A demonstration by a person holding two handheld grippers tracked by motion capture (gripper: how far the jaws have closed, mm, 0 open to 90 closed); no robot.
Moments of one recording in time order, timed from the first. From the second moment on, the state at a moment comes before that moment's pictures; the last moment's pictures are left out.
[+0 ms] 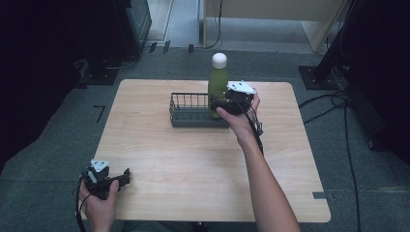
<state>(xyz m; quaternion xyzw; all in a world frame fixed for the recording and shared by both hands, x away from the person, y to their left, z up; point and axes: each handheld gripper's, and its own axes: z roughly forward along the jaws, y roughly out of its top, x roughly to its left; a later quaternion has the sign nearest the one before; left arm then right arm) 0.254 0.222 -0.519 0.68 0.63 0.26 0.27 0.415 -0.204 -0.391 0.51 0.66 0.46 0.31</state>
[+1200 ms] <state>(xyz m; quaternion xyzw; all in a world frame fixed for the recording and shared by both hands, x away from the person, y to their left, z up) 0.254 0.222 -0.519 0.68 0.63 0.26 0.27 0.344 -0.267 -0.450 0.55 0.65 0.43 0.30</state>
